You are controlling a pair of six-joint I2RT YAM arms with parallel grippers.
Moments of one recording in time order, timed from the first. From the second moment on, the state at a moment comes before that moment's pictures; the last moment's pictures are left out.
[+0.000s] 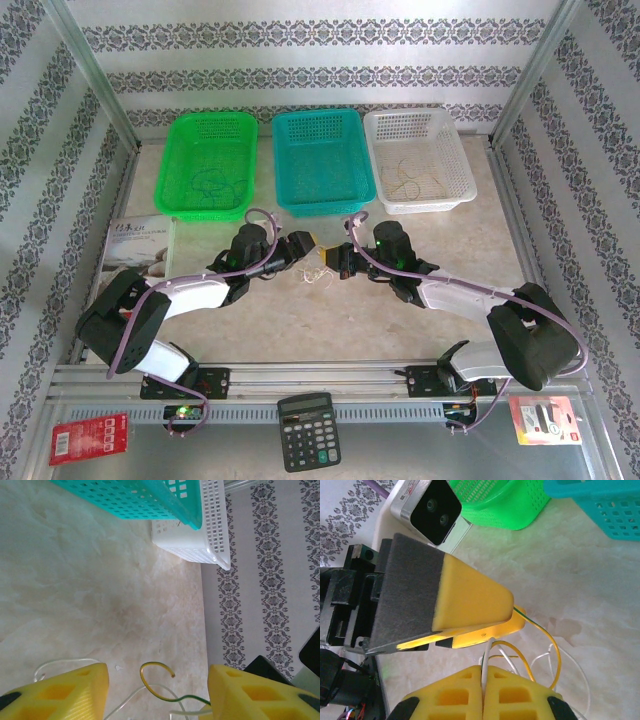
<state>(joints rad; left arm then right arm) -0.57 1.48 0.56 0.55 0.32 -1.13 0.61 1.35 0.56 0.39 -0.53 0.50</state>
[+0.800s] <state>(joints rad) -0.56 1.51 0.57 0.58 0.29 -1.13 0.61 1.34 0.55 0.40 -0.56 0.50</state>
